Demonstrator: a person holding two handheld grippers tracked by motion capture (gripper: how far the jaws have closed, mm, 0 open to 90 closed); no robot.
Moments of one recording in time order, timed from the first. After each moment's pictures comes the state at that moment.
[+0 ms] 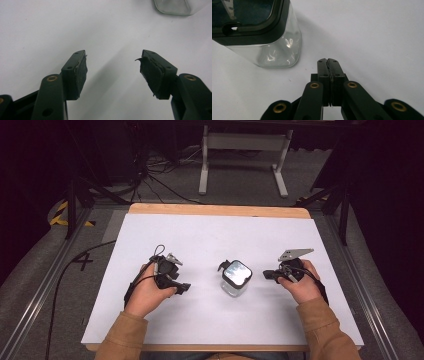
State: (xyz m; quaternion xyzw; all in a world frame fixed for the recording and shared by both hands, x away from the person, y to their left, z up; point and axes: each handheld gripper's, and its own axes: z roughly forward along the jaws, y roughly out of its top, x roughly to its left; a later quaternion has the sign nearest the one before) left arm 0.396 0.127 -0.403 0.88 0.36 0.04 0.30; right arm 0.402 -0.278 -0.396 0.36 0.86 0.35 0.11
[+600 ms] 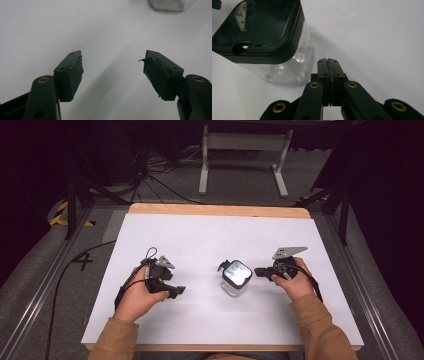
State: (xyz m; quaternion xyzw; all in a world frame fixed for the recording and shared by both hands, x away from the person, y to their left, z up) left arm 0.383 0.144 -0.401 0.88 0.35 0.06 0.32; right arm 0.417 -0.265 -0.407 0.31 0.85 0.41 0.09
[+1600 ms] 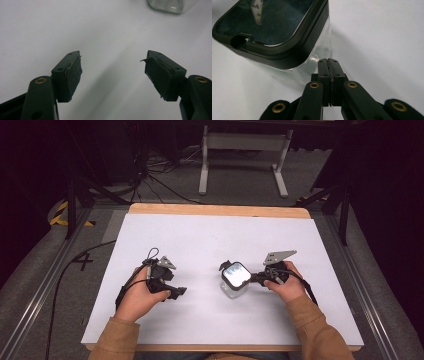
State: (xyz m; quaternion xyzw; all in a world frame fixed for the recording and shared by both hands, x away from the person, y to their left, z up) left arm 0.385 0.137 -0.402 0.88 0.34 0.05 0.32; right arm 0.413 -0.245 -0.421 0.27 0.87 0.40 0.06
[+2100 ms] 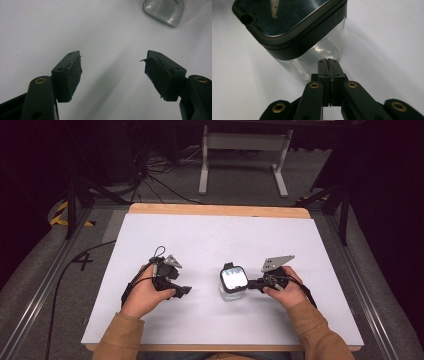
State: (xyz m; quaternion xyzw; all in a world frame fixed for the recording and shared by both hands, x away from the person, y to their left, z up) left arm 0.393 0.125 -0.403 0.89 0.33 0.04 0.31; right arm 0.395 -0.237 -0.419 0.25 0.89 0.39 0.05
